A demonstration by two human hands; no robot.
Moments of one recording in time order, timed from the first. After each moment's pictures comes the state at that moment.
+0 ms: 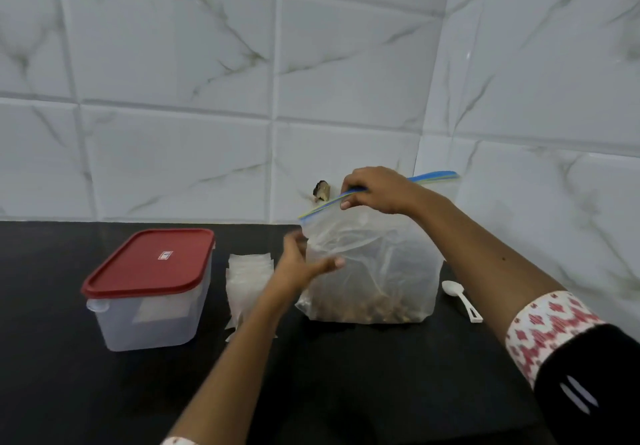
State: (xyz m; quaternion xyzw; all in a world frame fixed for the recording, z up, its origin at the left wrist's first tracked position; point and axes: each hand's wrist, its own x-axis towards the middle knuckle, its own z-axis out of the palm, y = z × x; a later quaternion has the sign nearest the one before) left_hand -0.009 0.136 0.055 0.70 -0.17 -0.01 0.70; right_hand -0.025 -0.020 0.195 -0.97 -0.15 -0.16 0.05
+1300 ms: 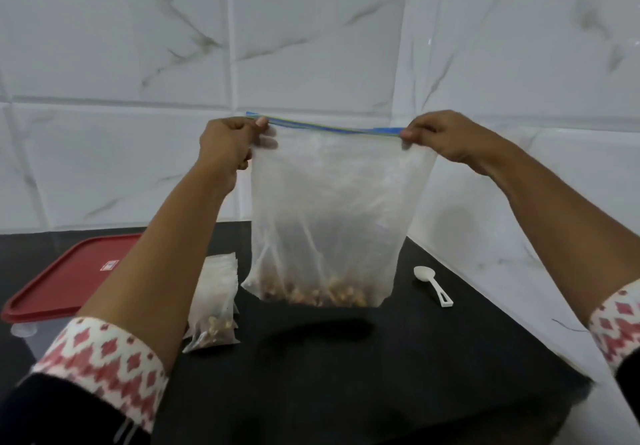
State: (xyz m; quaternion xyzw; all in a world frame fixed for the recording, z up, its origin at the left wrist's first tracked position) left_hand 0.029 0.140 0.203 0.69 -0.19 0.16 0.68; right_hand -0.079 -0.131 0.241 -0.92 -0.03 -0.28 0.27
